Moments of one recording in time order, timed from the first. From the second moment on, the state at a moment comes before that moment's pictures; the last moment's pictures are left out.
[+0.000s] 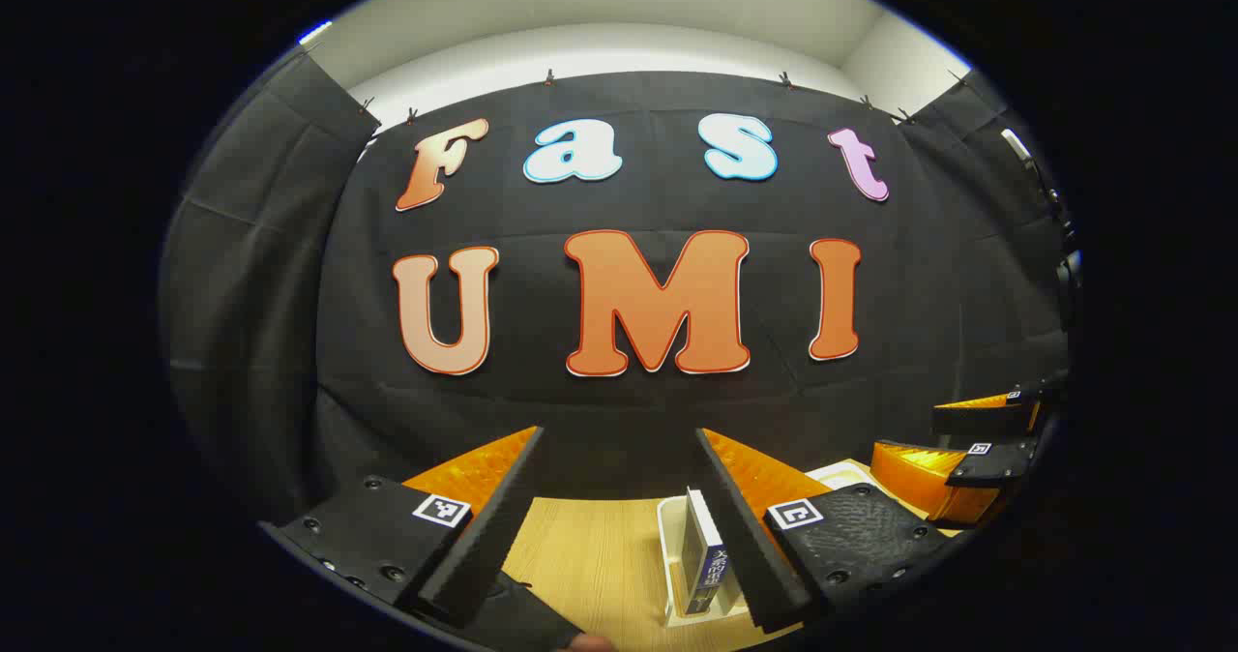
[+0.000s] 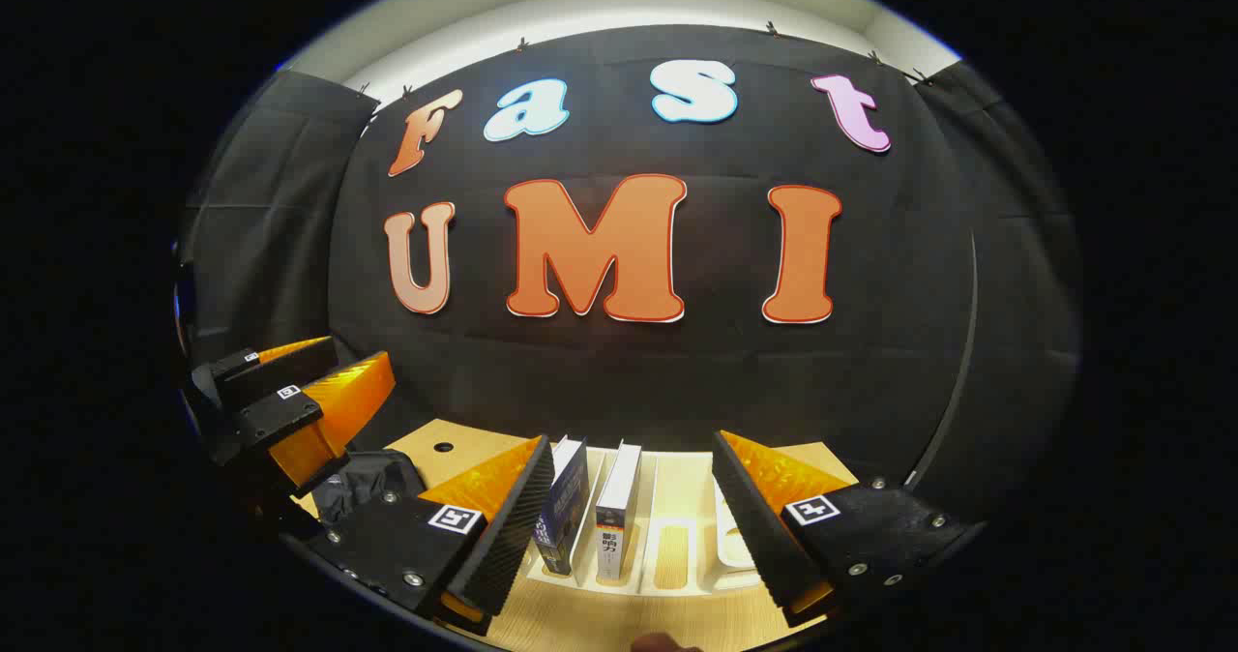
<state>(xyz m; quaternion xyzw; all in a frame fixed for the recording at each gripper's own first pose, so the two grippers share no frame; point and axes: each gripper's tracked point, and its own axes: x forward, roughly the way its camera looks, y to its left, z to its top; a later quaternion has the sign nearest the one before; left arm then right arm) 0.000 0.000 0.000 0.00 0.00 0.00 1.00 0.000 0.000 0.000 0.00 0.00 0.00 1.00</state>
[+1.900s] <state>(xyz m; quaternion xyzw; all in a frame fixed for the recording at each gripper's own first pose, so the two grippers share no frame) -0.088 0.056 -0.233 0.41 0.17 0.00 0.89 0.027 -0.003 -0.066 -0.04 0.05 0.03 1.00</state>
